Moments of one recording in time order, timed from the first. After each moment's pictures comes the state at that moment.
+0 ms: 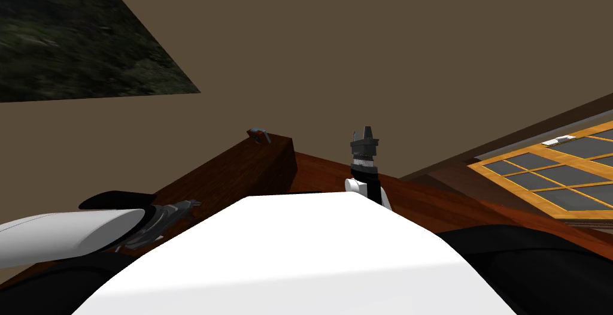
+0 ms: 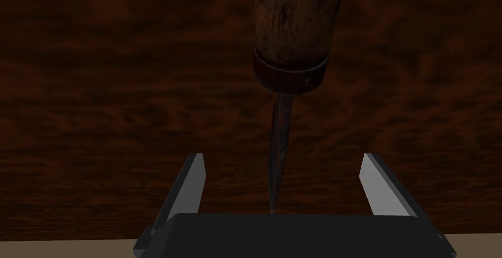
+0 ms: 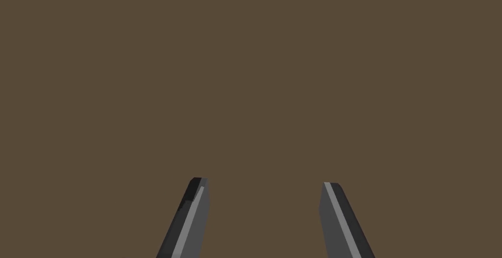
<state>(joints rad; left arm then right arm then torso) 1.04 1.03 0.62 -2.14 0.89 1.28 -0.34 0.51 0.03 -0.02 -2.37 0.07 -0.38 -0.10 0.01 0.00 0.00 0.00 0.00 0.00</state>
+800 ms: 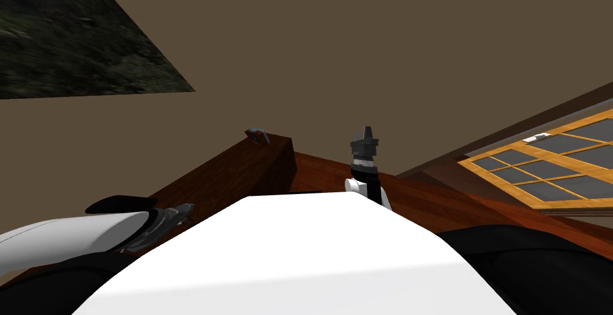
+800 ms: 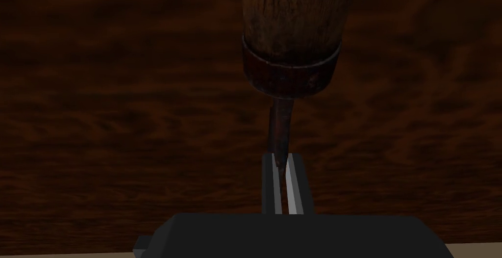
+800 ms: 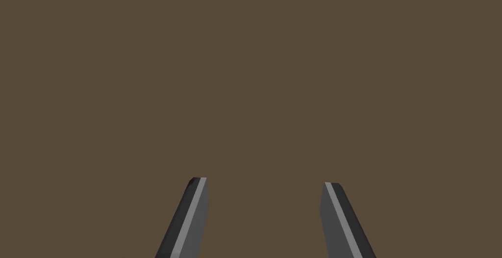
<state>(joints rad) 1.02 1.01 0.57 -2.08 0.85 1.24 -0.36 0.51 0.03 -0.02 -2.37 0.07 -0.38 -0.10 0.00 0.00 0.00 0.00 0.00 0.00</state>
